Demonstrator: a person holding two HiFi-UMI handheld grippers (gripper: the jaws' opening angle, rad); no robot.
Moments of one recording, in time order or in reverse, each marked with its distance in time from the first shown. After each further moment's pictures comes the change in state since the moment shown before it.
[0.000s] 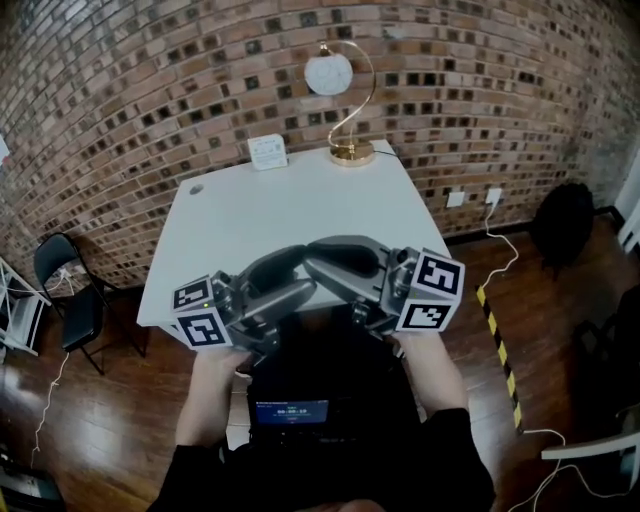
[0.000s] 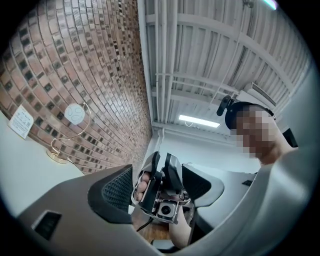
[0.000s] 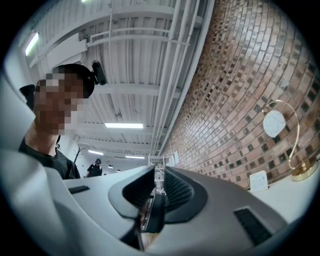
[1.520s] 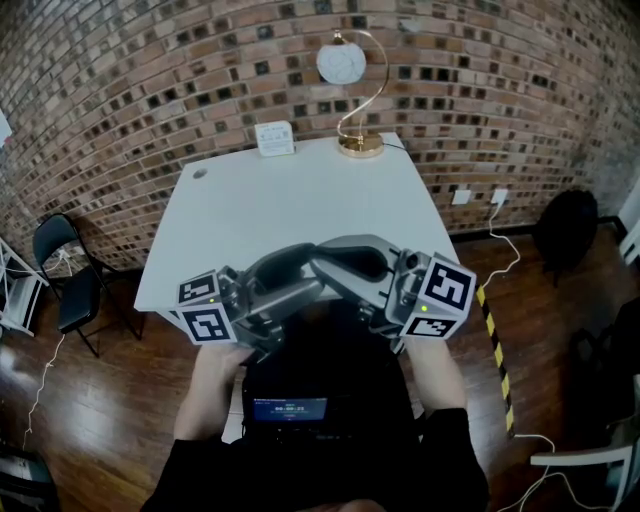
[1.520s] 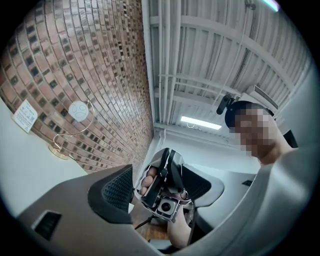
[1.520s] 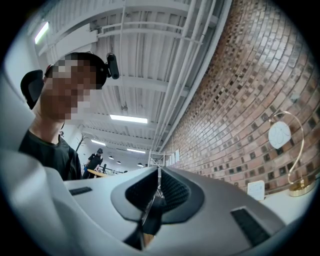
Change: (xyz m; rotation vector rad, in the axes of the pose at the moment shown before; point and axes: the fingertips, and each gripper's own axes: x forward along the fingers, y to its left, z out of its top) left arm -0.002 0.006 -0.012 -0.030 -0.013 0.012; right arm -0.001 0.010 -0.005 -0.121 0.047 0.014
